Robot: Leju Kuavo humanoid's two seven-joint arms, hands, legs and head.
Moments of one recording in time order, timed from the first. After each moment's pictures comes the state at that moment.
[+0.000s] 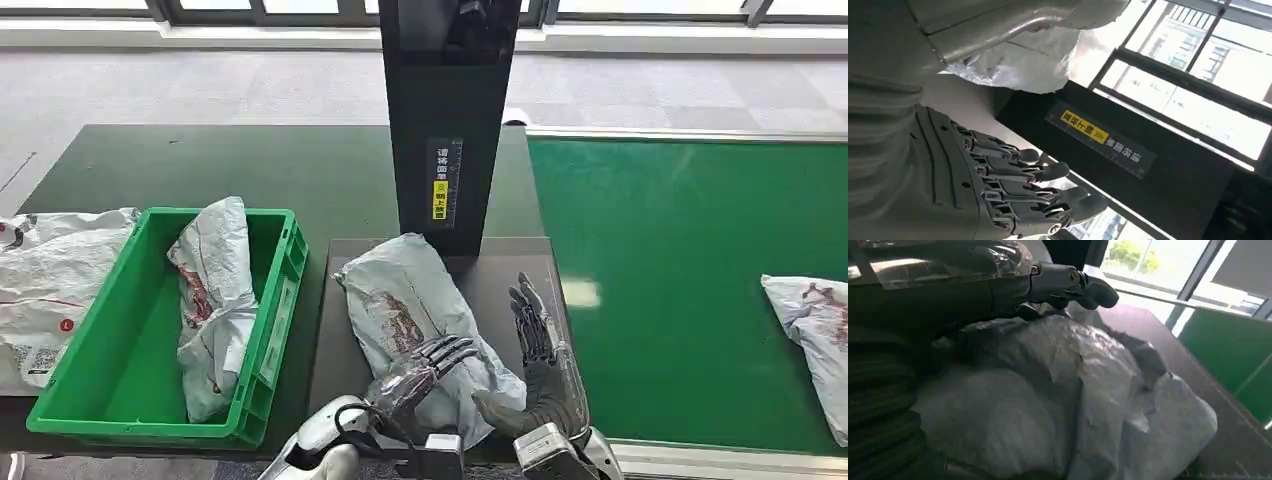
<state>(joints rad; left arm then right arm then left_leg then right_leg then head) -0.18 -0.23 -0.51 -1.01 -1.06 0.14 -0.41 0.20 0.20 0.15 -1.60 0.52 -0.02 -0.66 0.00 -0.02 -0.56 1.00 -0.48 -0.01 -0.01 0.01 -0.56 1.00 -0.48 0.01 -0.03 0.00</state>
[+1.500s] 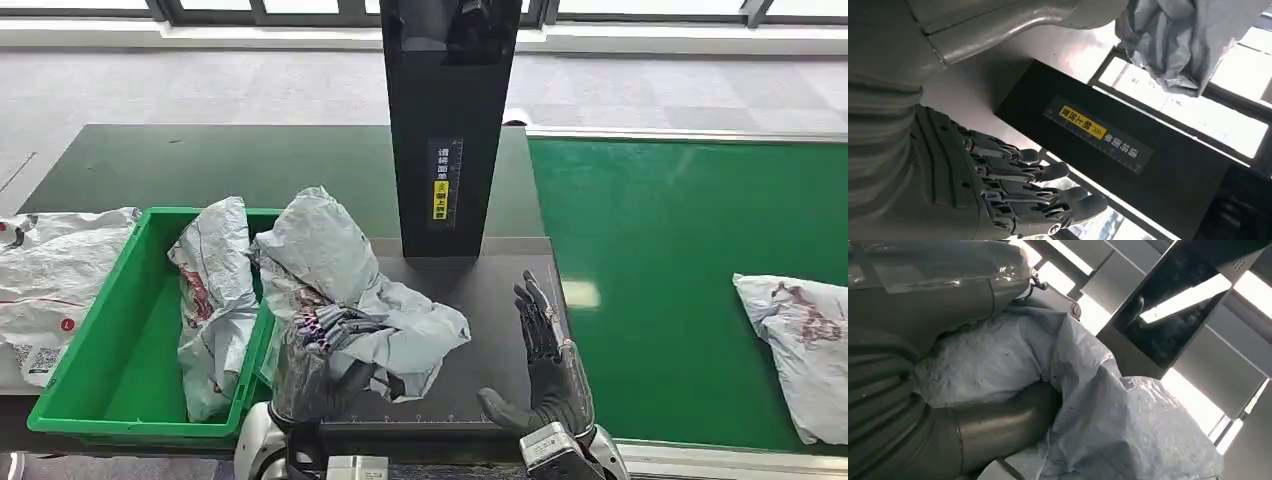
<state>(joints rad) 0.03 -0.21 -0.39 -1.58 -0.89 0.59 -0.63 0.20 0.20 0.13 -1.61 0.52 -0.01 -0.67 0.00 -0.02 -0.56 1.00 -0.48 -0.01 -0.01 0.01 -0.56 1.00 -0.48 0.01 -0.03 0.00</state>
